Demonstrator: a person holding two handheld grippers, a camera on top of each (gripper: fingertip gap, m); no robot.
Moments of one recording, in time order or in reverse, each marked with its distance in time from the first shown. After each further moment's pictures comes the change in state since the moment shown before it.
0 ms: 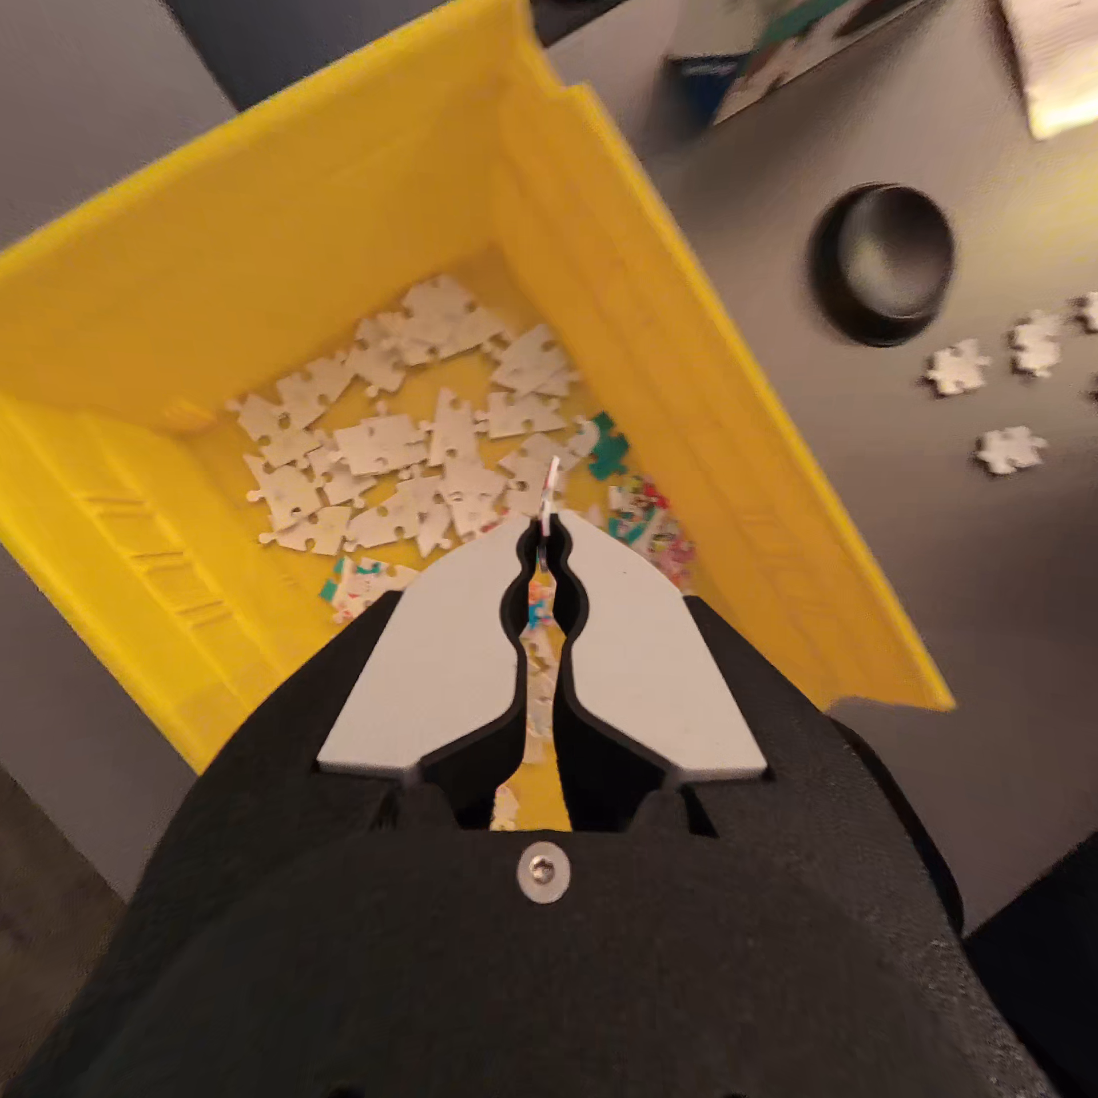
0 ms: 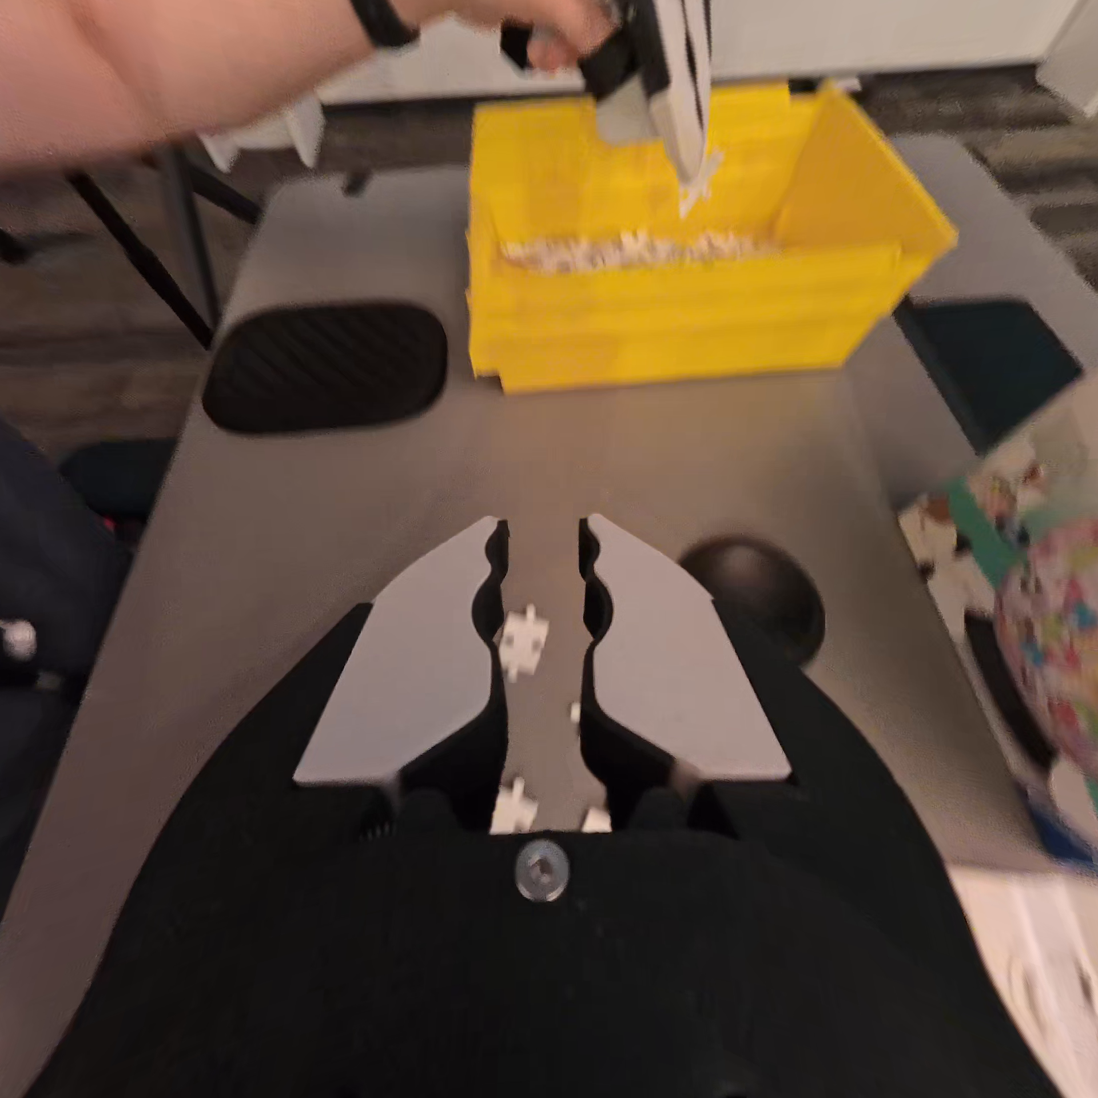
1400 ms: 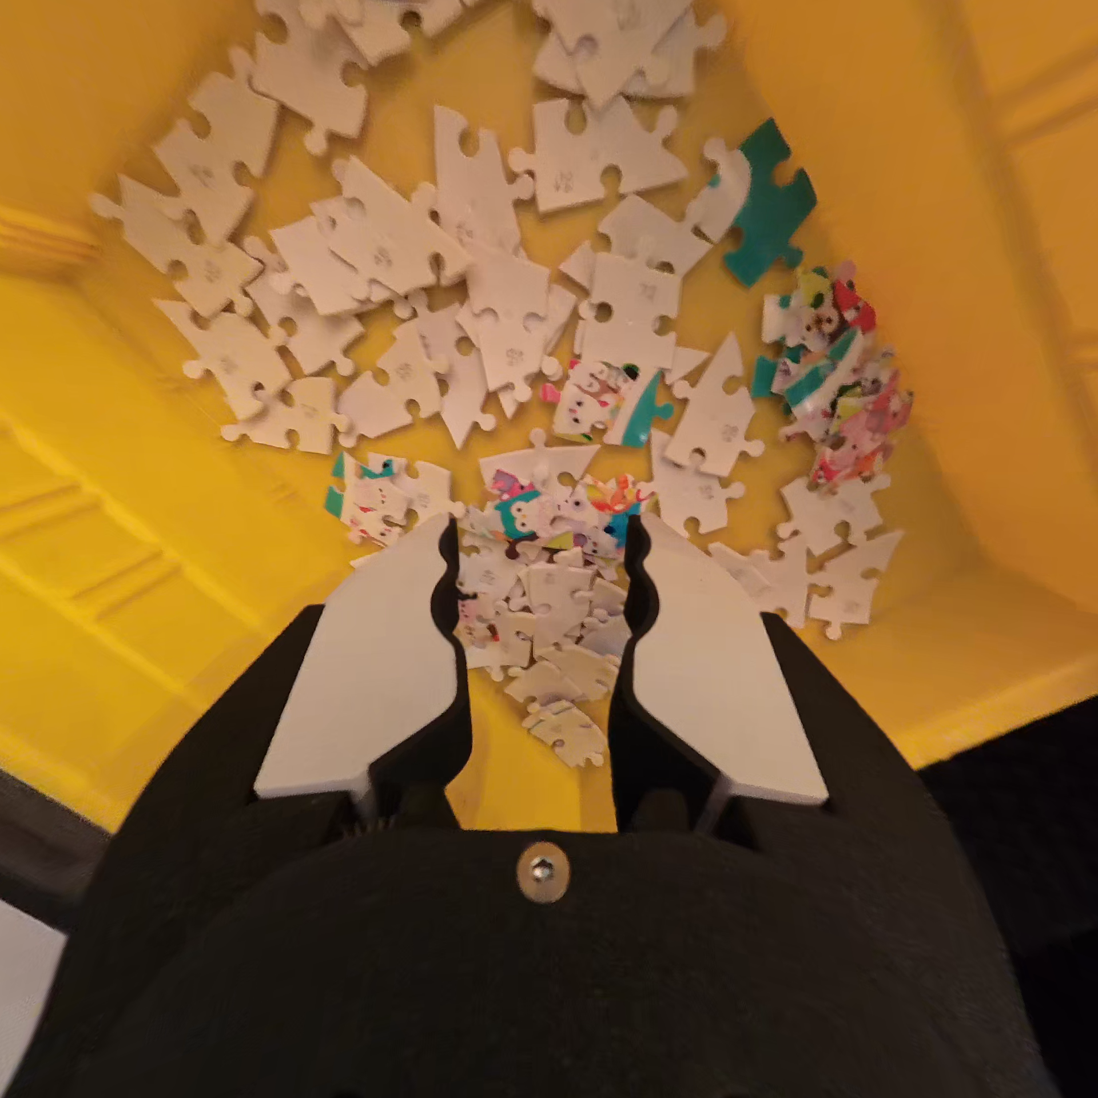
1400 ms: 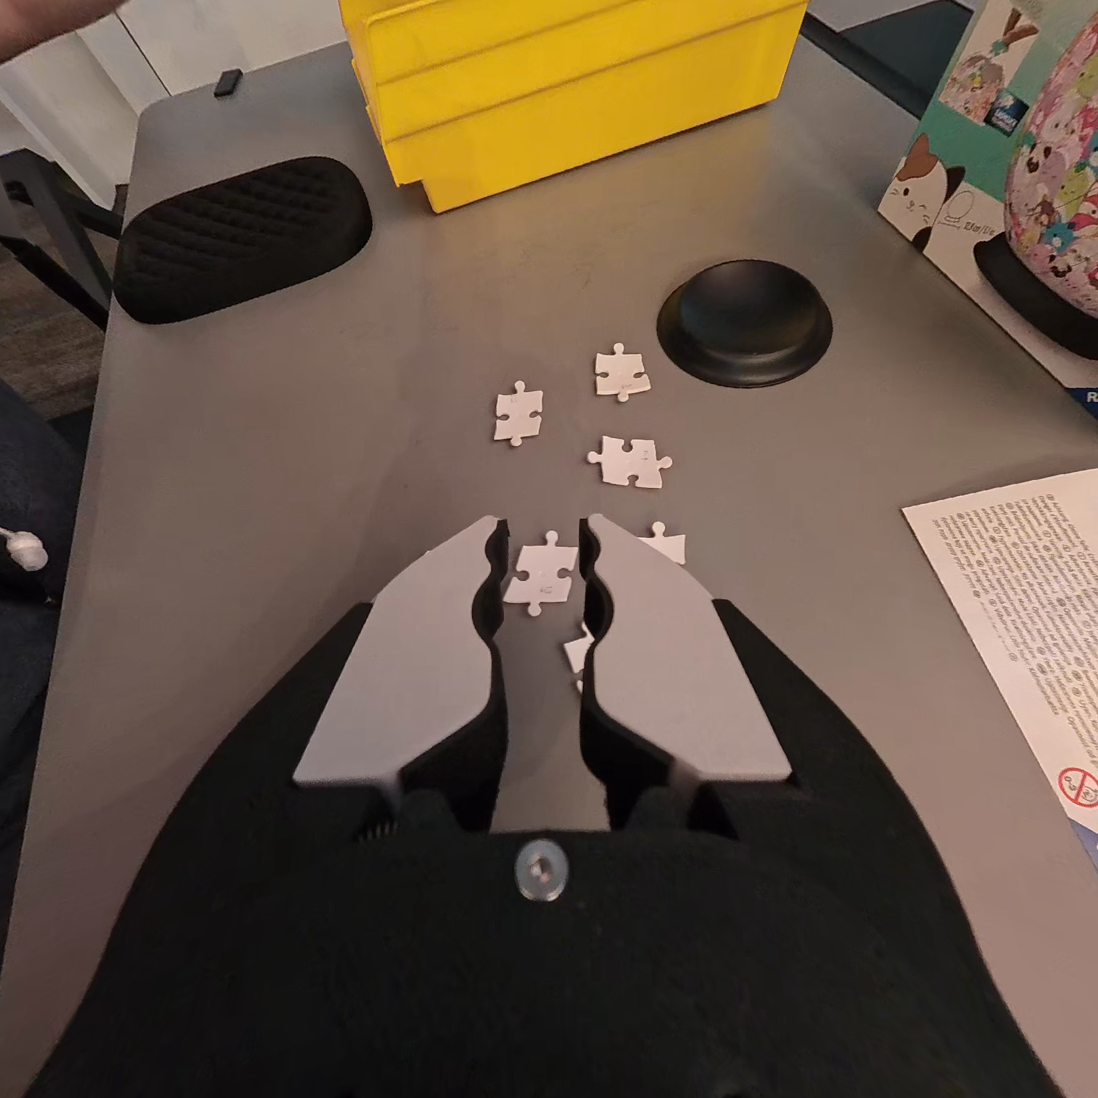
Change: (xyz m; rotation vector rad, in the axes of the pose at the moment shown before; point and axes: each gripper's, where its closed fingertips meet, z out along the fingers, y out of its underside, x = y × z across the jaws) left arm -0.030 0.072 0.044 -0.366 -0.133 0.136; right arm -0.016 0.116 -0.052 -0.018 0.151 0.202
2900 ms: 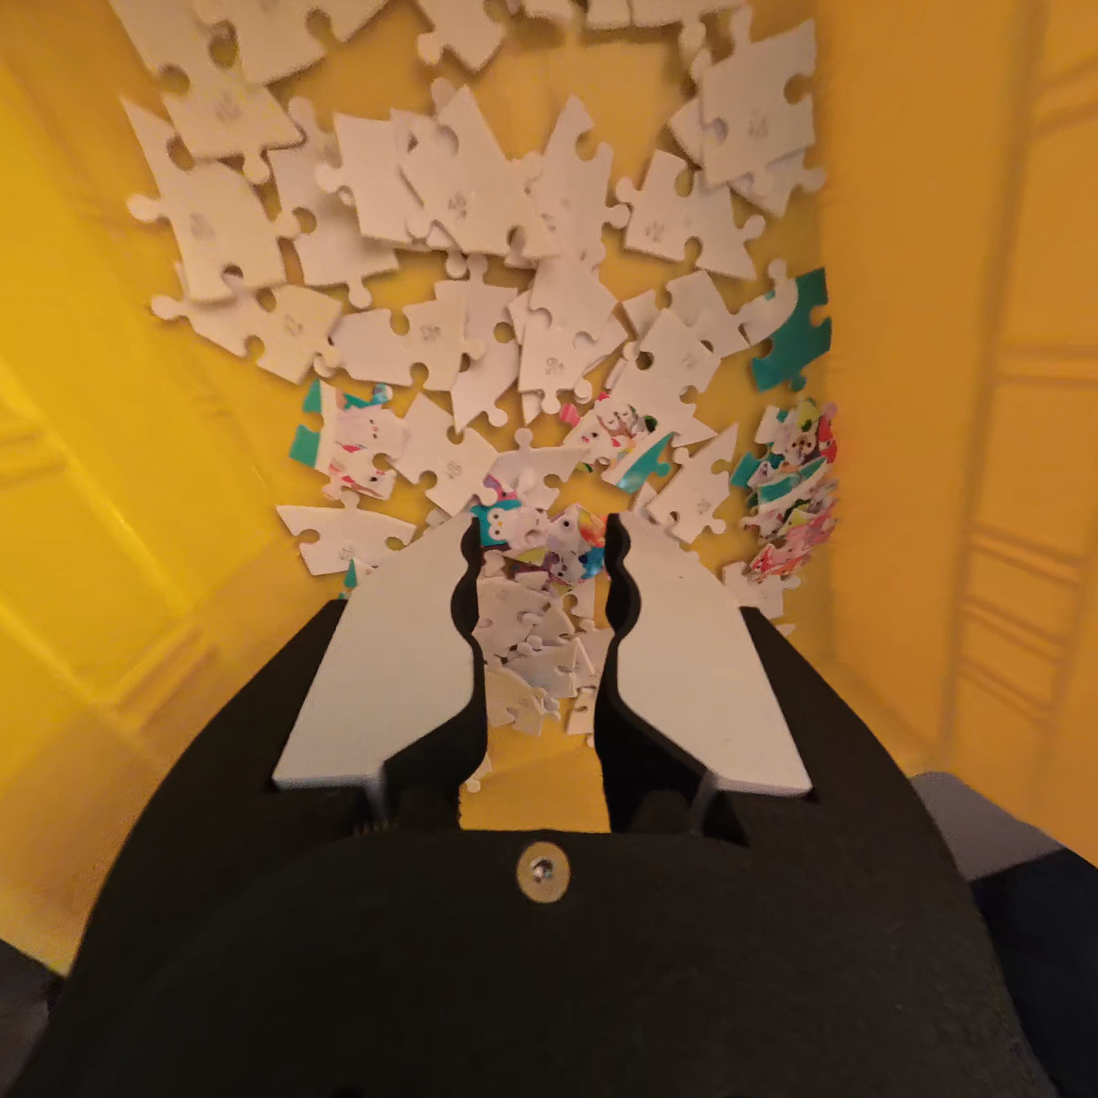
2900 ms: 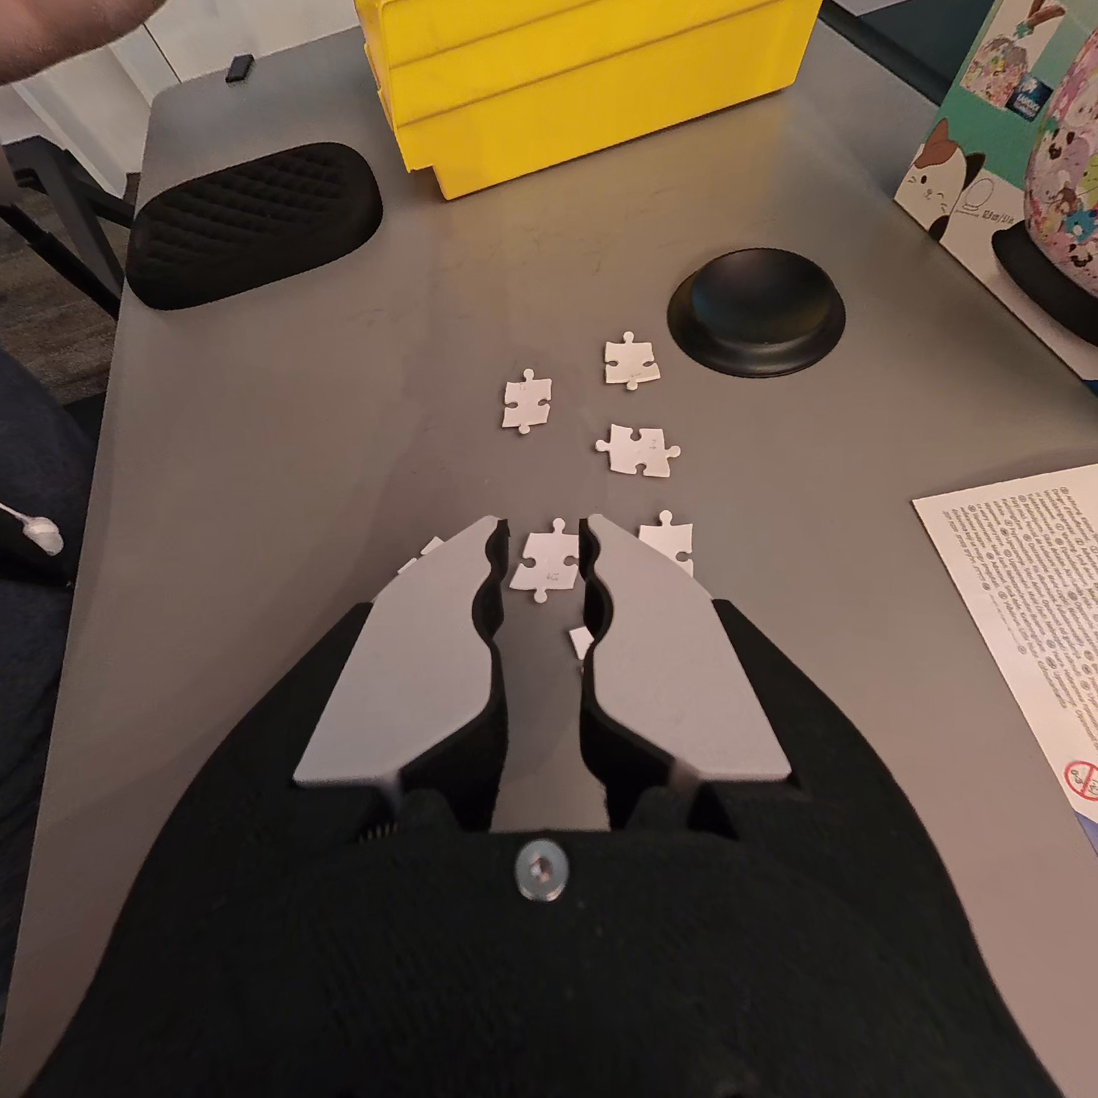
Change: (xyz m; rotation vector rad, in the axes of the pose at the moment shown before) left arm 0.006 -0.003 0.007 0.030 0.125 -0.410; right arm -0.003 0.004 -0.003 -0.012 -0.017 -0.005
